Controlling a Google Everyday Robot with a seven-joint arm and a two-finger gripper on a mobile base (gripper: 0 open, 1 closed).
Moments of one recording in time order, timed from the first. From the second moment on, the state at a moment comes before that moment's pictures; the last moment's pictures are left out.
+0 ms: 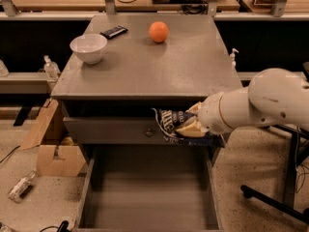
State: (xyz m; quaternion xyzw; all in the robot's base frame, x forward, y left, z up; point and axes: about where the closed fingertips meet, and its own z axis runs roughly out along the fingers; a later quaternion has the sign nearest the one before) arm 0.529 -0.098 0.783 -0.55 0.74 0.12 0.37
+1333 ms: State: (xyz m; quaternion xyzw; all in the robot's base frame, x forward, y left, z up) arm 0.682 -0.156 0.953 -0.49 0.73 -0.04 0.47
